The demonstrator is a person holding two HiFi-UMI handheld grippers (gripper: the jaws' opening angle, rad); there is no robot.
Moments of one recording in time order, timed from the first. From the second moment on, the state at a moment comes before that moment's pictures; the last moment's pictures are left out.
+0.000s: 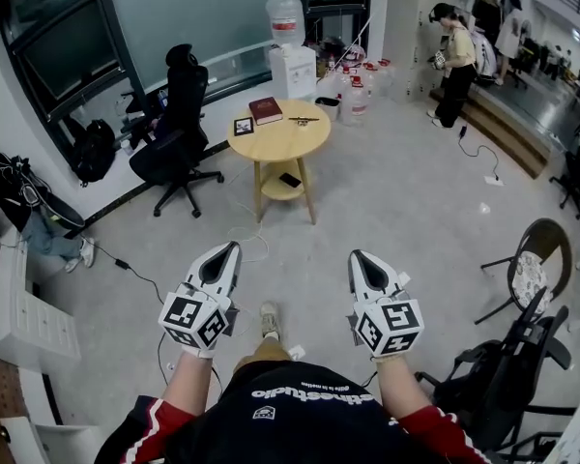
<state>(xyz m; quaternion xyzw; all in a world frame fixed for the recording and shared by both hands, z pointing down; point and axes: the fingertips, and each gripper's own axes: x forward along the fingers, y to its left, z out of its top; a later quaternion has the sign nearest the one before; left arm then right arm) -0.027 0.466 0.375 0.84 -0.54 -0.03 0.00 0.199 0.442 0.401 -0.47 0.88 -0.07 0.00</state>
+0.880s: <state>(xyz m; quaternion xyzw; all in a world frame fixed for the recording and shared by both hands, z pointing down) -0.013 0.415 0.403 0.86 -0.51 -0.02 0.01 0.210 0.417 0.427 -0.49 0.87 -0.08 -0.03</state>
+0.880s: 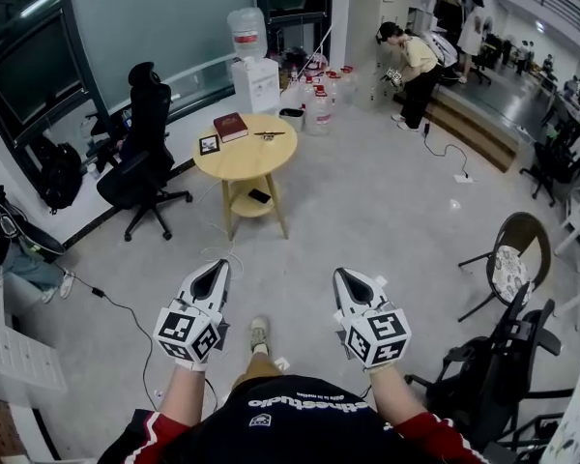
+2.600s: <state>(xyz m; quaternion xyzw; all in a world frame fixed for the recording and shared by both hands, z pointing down) -0.195 -0.038 0.404 0.87 -0.49 -0.03 0.04 0.025 0.000 0.406 -0.52 0.85 -0.10 -0.09</state>
